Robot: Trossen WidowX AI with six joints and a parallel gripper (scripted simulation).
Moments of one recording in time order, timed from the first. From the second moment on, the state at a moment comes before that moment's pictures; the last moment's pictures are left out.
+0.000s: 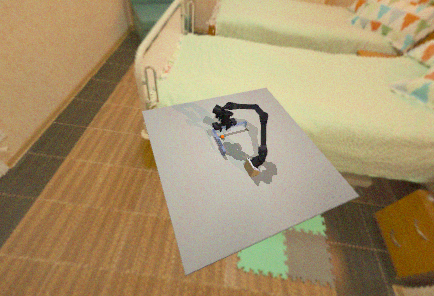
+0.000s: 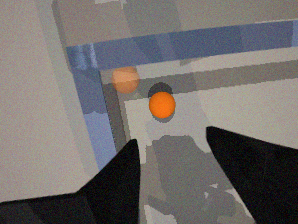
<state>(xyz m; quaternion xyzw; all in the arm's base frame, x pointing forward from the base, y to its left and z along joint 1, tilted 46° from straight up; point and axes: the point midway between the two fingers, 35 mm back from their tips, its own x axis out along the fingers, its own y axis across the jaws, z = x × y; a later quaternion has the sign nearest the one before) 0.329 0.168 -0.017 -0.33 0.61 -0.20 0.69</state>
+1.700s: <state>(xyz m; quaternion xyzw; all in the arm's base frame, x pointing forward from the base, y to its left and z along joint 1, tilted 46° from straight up) 0.323 0.090 -0.056 -0.56 0.64 0.04 0.52</state>
